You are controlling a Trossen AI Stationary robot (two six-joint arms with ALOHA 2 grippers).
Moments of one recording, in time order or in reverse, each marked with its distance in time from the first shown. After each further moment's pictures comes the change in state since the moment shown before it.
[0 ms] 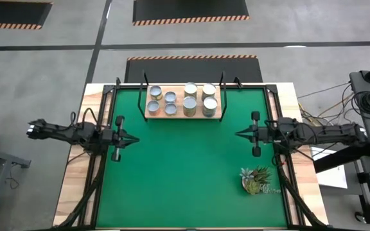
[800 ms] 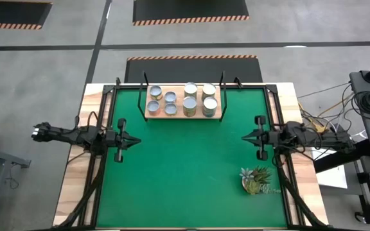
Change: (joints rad) left arm 0.004 -0.133 -0.144 0.006 -0.035 -0.079; right arm 0.000 -0.303 -0.188 0.017 -0.110 0.019
